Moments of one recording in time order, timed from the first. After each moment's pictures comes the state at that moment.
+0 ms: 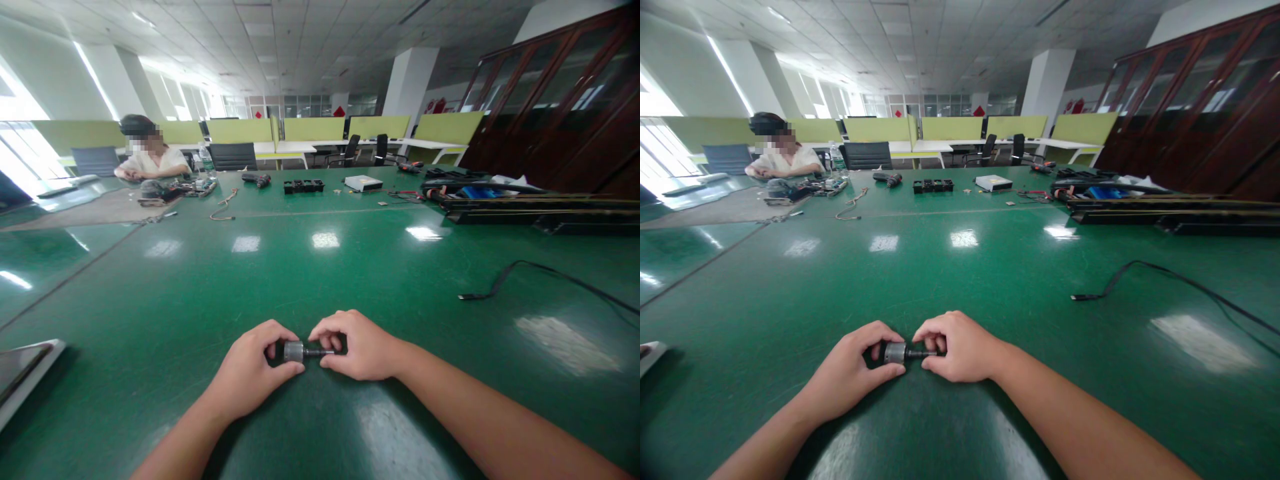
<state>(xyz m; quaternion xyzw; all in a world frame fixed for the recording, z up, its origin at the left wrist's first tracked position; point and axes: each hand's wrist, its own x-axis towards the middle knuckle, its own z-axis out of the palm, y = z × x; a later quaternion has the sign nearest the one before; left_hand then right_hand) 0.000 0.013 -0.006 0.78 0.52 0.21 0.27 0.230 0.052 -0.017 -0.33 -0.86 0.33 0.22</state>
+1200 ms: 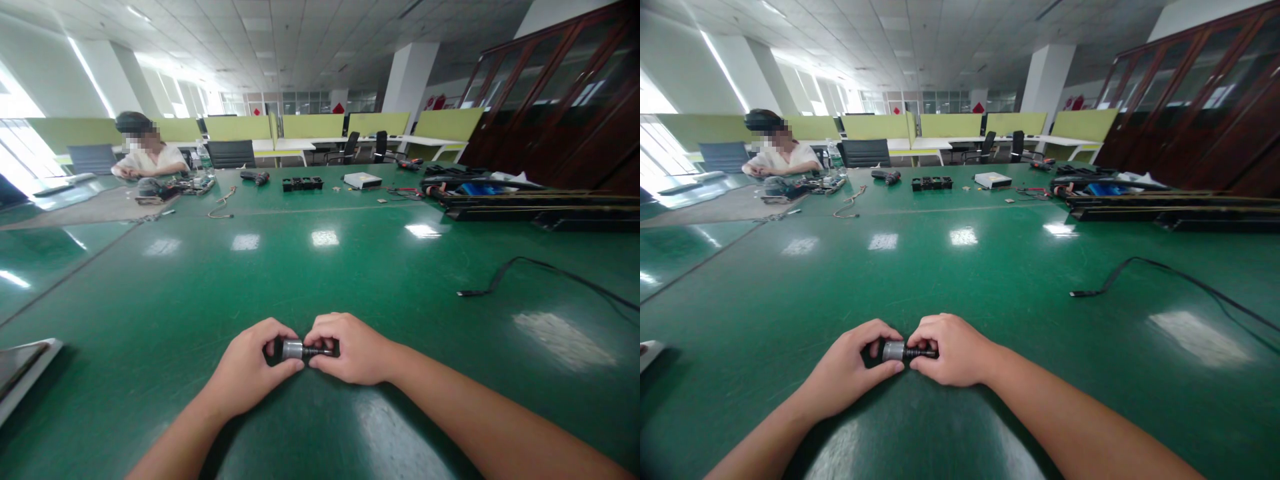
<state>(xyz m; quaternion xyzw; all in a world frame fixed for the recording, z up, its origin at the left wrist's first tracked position) 0.001 0.015 -0.007 0.79 0.52 0.21 0.26 0.221 0.047 -0.024 -0.30 -0.88 0.28 0.25</state>
